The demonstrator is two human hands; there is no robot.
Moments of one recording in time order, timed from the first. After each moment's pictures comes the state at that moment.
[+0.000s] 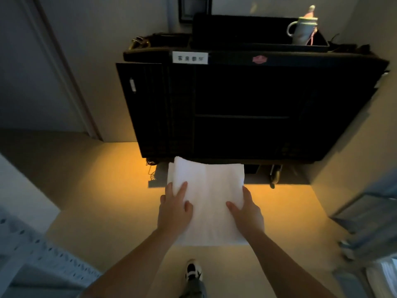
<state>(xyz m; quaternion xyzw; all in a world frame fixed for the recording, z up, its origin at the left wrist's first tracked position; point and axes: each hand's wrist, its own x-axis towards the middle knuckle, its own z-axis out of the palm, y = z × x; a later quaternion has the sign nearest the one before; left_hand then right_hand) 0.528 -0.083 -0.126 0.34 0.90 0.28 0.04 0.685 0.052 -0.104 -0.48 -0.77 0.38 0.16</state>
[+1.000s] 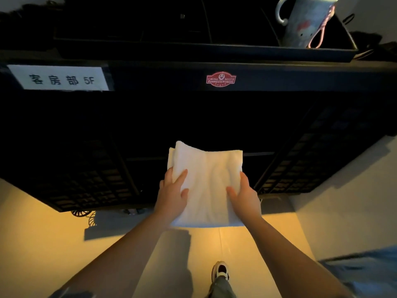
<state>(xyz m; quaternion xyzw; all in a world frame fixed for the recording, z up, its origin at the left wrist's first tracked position) 0.302 0.499 -0.152 0.41 0.86 0.28 0.12 0.475 0.622 -0.112 -0.54 -0.78 0.30 0.10</state>
